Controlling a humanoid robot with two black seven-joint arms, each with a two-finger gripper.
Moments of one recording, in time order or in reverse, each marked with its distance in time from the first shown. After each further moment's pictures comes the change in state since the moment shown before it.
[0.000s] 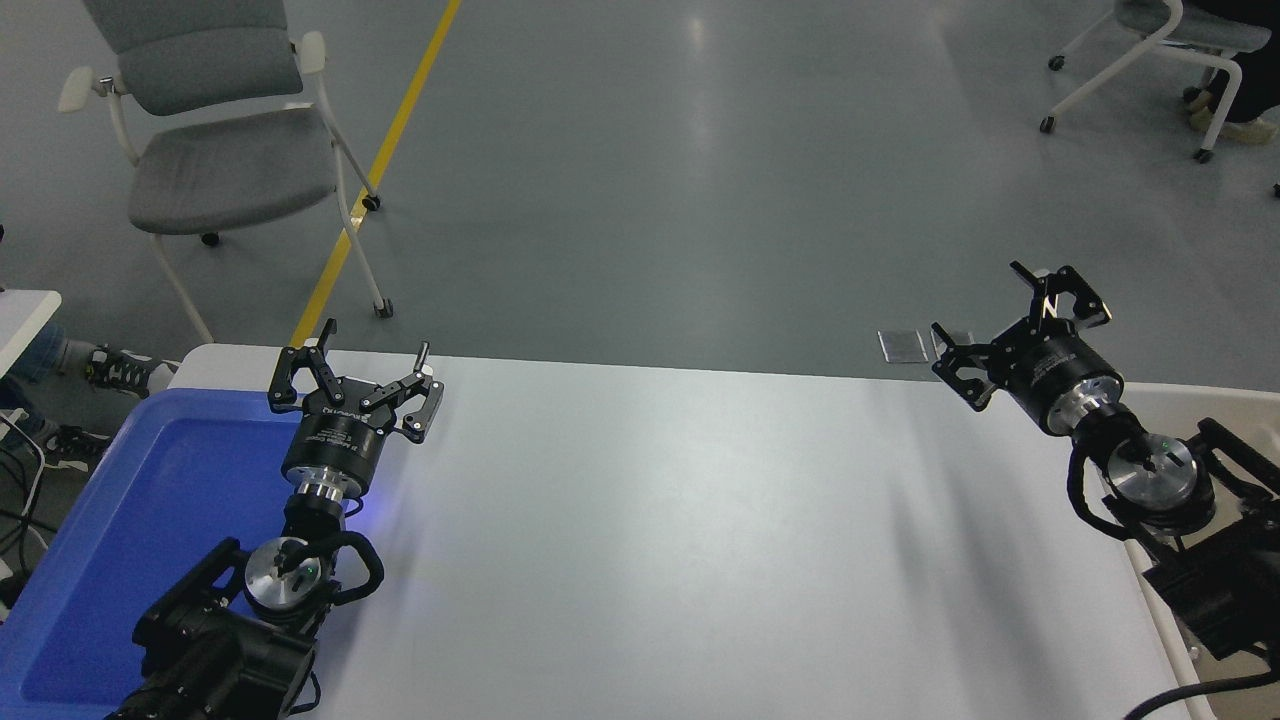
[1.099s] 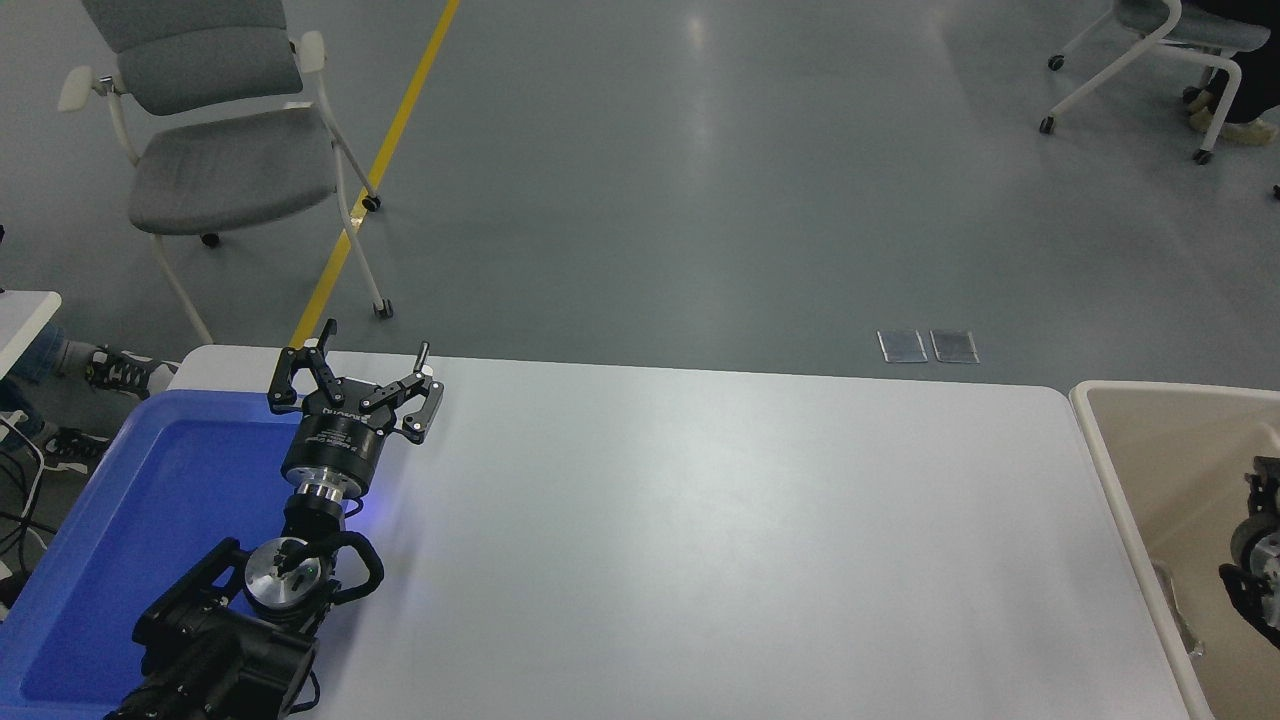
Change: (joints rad) left arm 0.000 0.000 0.000 0.000 0.000 -0.001 0.000; right arm 0.154 -0.077 -0.554 -0.700 -0.413 -0.286 -0.005
